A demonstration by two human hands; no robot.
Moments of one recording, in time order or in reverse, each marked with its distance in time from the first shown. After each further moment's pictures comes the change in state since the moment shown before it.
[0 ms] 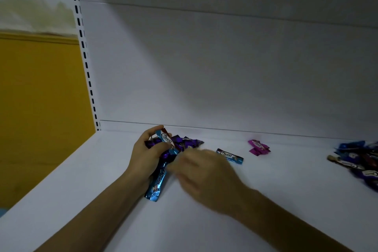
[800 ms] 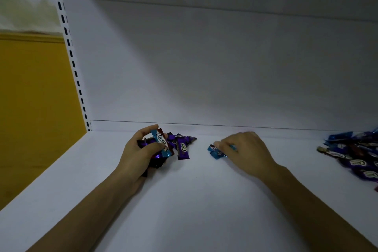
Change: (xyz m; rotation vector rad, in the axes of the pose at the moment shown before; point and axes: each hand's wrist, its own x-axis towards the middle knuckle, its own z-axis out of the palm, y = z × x) left_hand 0.001 0.000 -0.004 0.036 -0.080 -0.036; right_hand -0.043 0.093 -0.023 -0.022 -0.305 0.696
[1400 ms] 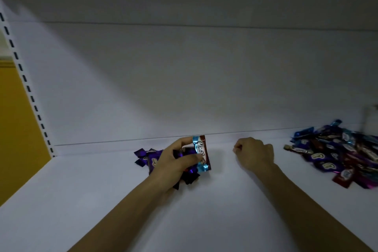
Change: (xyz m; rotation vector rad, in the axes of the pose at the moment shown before) left_hand -0.013 -0.005 0.113 0.070 -0.405 -0.045; right_hand -0.007 0.079 -0.021 -0.269 -0.037 0.598
